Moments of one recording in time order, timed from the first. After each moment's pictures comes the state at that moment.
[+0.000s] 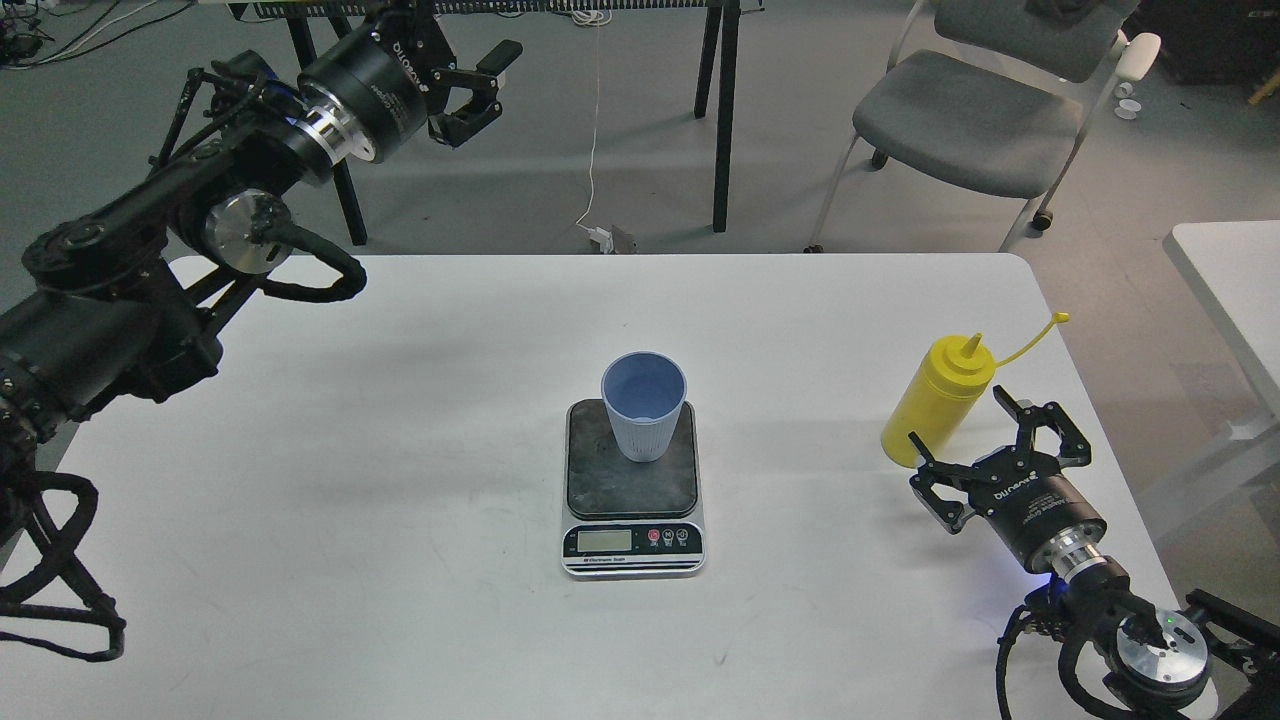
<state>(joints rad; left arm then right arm) -1.07 0.37 -0.55 -0.80 0.17 -0.39 -0.27 0.21 -0.50 0.65 1.06 0.49 0.49 0.27</state>
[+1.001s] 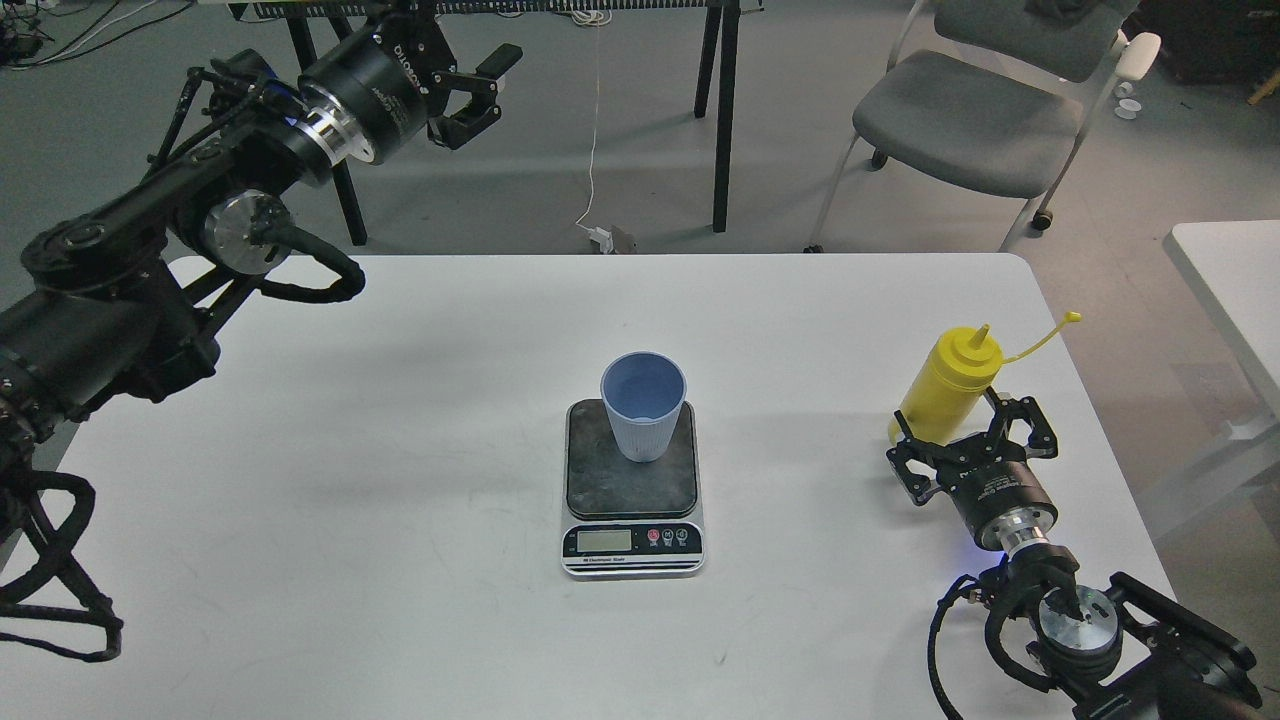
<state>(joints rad) -1.07 0.37 -0.54 -0.80 0.19 -0.39 -0.27 0.29 -0.26 0.75 0.77 0.40 0.49 0.31</state>
